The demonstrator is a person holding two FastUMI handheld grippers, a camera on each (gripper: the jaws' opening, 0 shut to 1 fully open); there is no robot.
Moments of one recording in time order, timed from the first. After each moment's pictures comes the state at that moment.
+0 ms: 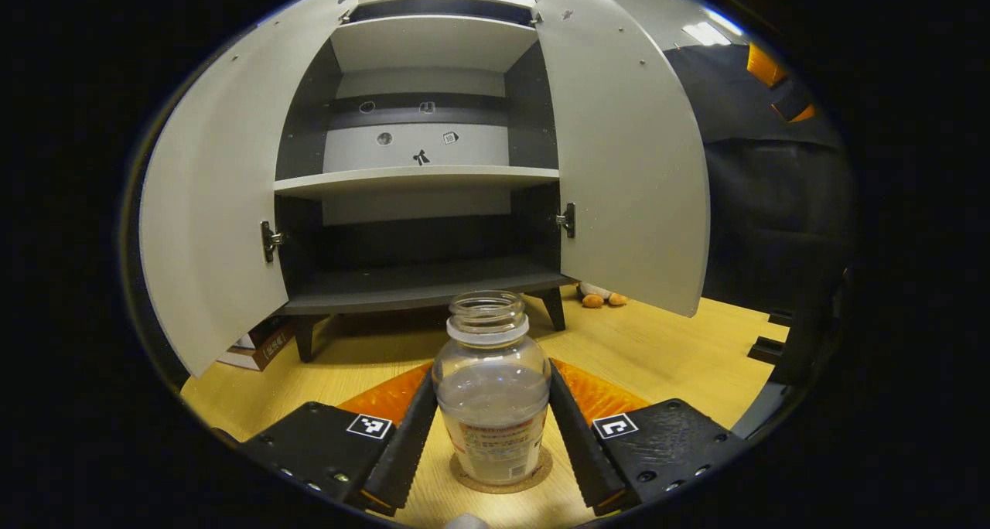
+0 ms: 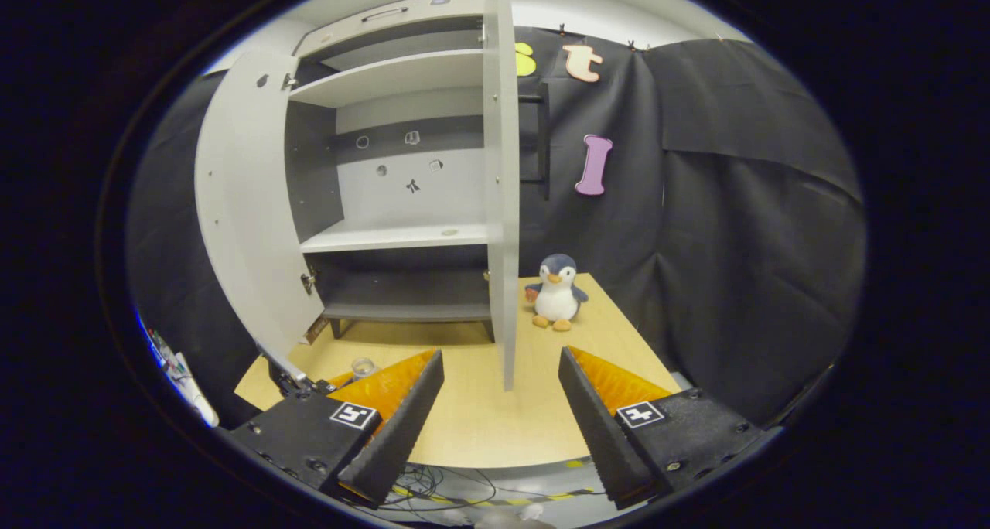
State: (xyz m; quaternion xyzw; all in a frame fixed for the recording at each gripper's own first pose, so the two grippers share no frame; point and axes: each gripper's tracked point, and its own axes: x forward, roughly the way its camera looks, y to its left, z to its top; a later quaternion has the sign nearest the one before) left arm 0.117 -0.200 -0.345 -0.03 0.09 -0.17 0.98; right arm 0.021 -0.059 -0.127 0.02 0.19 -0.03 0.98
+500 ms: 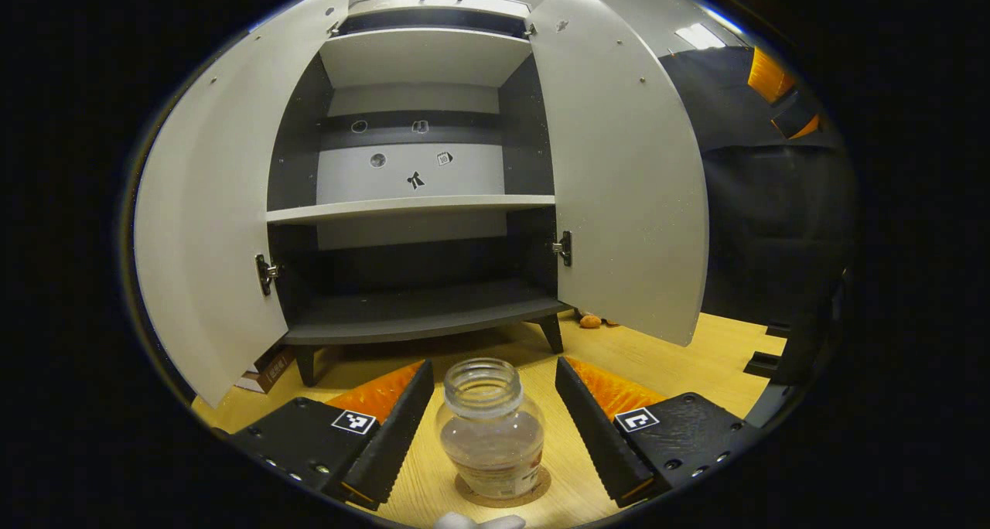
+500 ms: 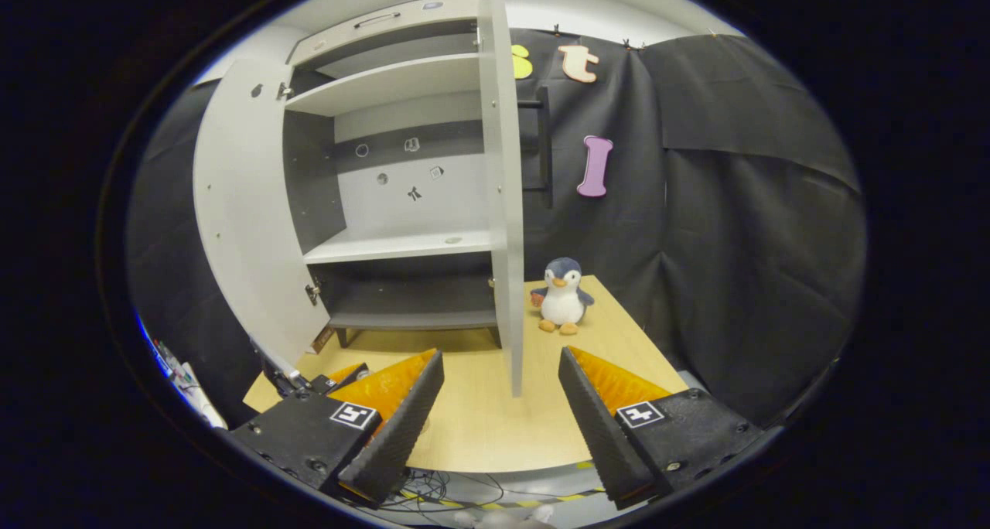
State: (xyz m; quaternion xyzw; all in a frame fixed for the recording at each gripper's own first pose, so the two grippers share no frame) left arm 0.131 -0.194 -0.306 -0.01 0.06 -0.17 0.98; right arm 0.025 -0.058 -0.117 0.03 0.18 -0.03 0.98
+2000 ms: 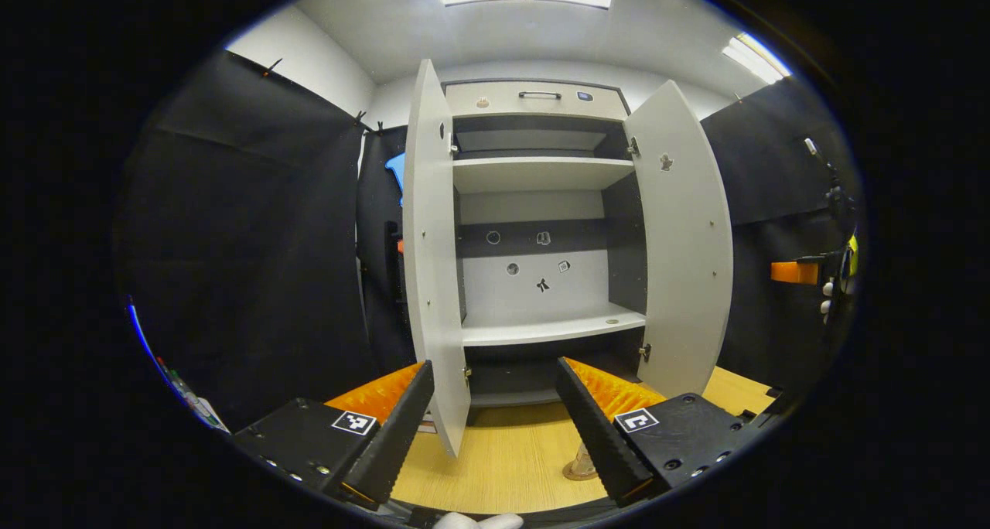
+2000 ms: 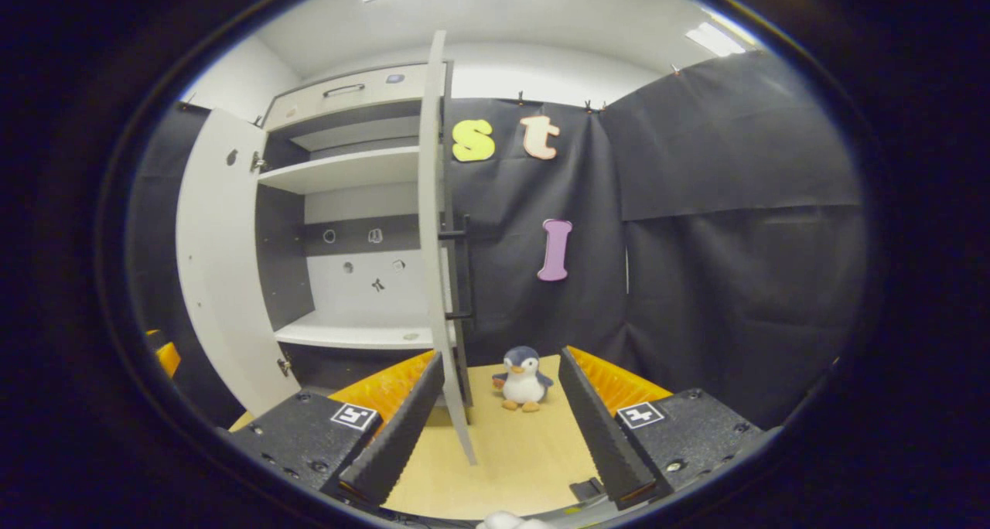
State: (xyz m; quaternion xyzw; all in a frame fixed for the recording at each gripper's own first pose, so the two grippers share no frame) left arm -0.025 0.004 -0.065 -0.02 0.01 0.01 1.00; right arm 0.044 -0.139 -0.008 0.03 0.02 -0.09 1.00
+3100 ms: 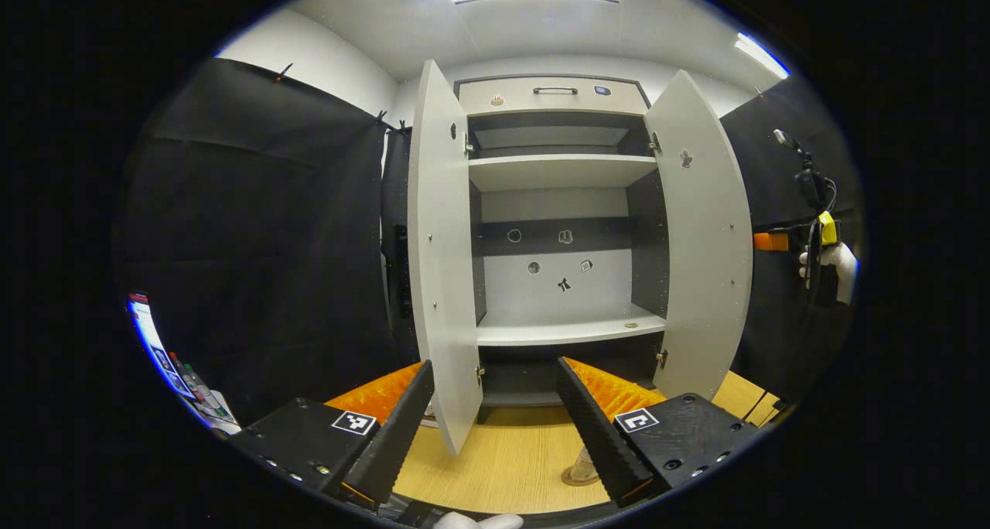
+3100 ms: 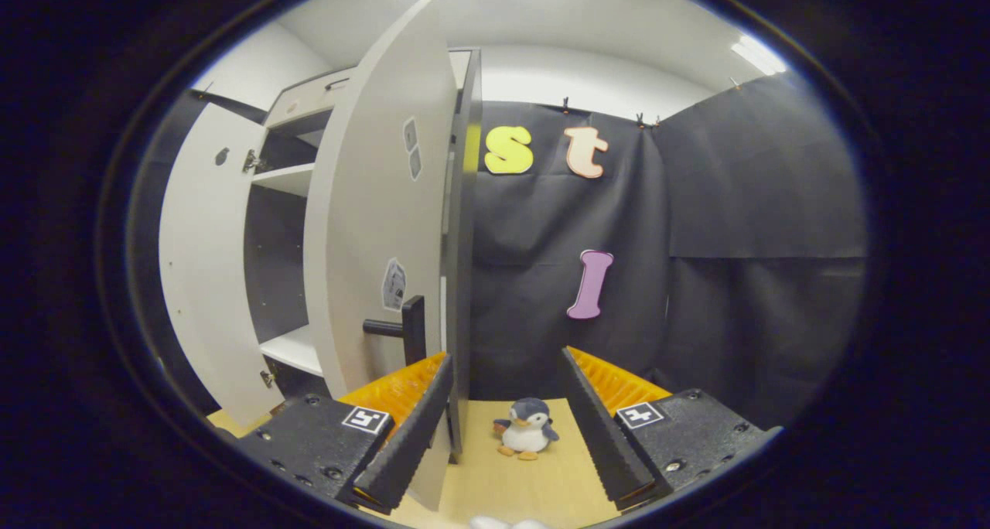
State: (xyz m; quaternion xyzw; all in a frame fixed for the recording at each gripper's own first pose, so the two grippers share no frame) left arm -0.018 -0.012 -0.058 -0.02 0.03 0.07 1.00; right arm 0.165 -0.136 0.058 -0.03 0.00 0.00 1.00
